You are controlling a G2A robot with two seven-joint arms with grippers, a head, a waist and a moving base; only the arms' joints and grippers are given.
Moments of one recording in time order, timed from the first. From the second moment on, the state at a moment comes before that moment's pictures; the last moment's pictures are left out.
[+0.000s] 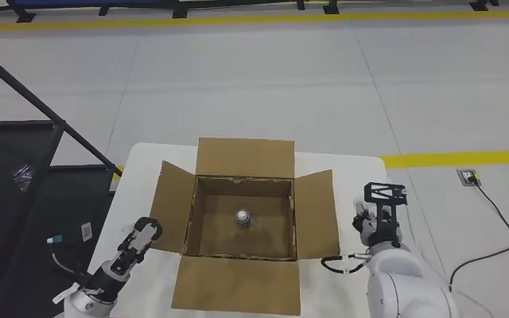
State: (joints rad) left arm 1.70 -1.19 -1.83 -2.09 -0.05 -0.37 -0.49; right arm -1.28 -1.27 1.34 -2.20 -1.59 0.49 1.10
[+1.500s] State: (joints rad) left arm 1.70 -1.19 -1.83 -2.09 -0.05 -0.37 -0.49; right arm -1.15 -1.28 1.41 -2.11 -1.49 0.39 1.03
